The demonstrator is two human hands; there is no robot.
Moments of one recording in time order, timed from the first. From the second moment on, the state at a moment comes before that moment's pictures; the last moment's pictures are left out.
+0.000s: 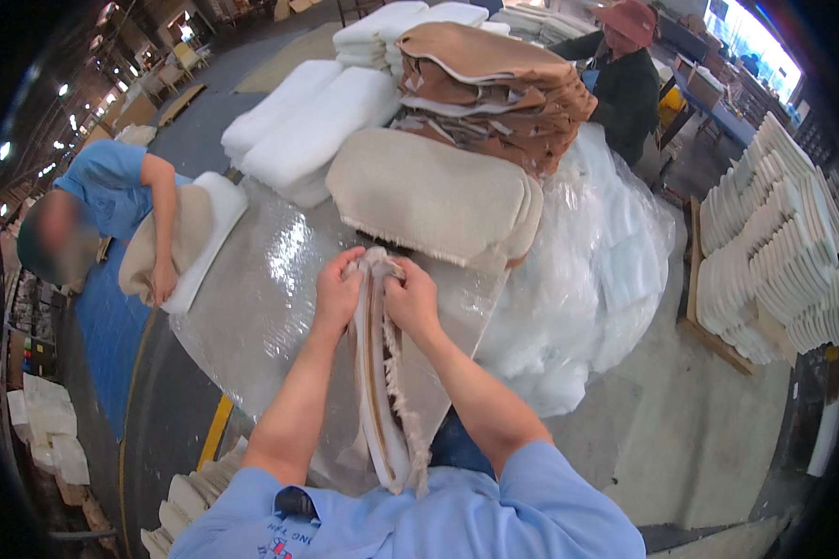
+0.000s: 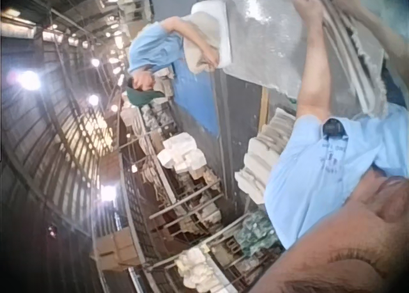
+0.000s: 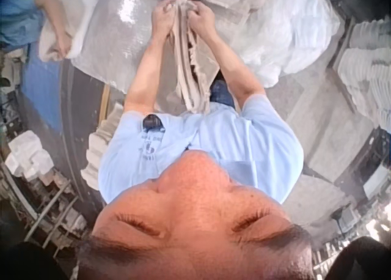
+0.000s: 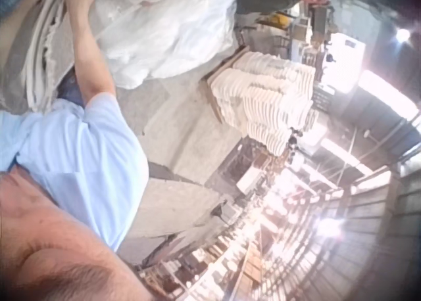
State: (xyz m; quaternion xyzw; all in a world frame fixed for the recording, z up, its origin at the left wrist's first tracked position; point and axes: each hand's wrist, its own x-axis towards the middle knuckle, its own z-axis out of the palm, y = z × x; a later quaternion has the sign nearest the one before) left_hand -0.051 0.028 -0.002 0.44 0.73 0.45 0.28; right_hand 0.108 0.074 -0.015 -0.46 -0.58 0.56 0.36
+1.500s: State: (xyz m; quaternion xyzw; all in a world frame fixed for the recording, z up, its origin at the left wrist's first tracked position) left_hand -0.050 0.025 0.001 0.58 0.66 0.48 0.07; right_hand 0.052 0.163 -0.055 -0.17 -0.57 0.77 0.22
